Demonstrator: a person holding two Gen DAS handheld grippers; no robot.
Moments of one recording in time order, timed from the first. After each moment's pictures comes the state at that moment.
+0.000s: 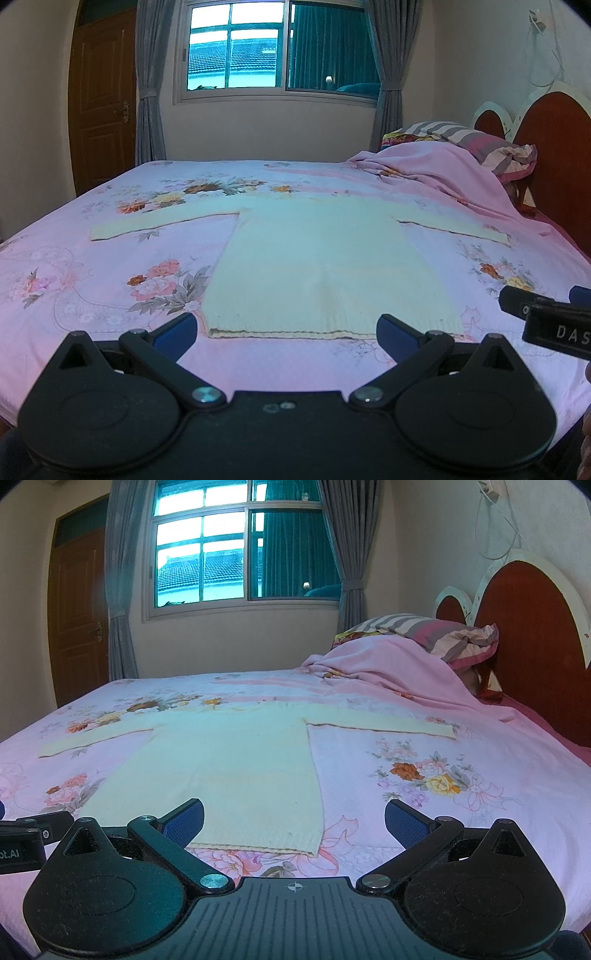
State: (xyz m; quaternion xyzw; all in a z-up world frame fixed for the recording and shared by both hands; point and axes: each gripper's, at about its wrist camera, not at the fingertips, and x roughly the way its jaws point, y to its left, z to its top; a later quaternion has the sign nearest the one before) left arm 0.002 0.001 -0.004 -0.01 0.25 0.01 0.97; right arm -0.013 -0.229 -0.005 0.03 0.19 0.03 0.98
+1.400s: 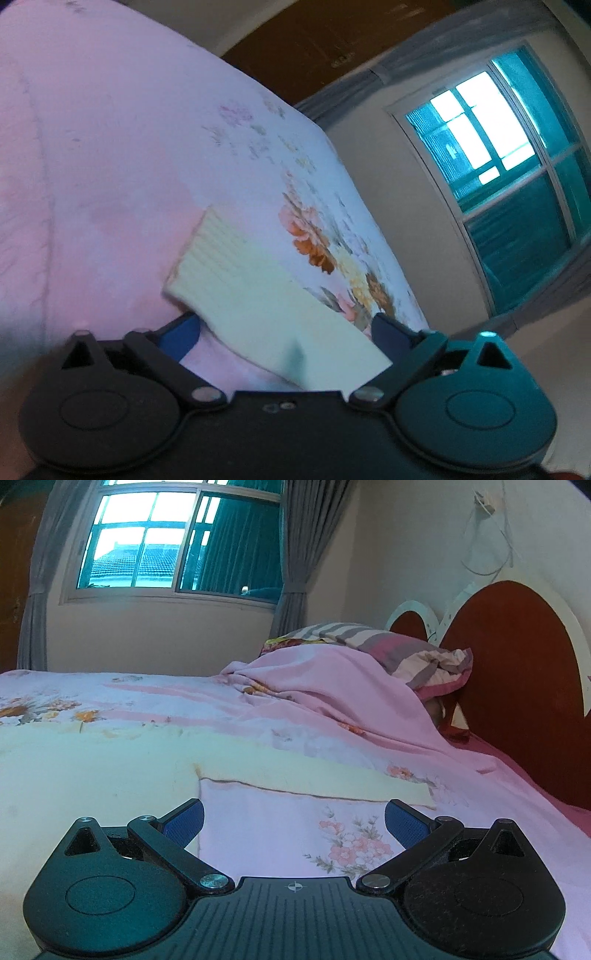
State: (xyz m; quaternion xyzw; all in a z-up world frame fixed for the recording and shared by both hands) left arm 0.375 0.441 -0.134 -0.47 0.19 0.11 0.85; right arm 0.274 -0.282 -0.047 -0.04 0.17 -0.11 0.98
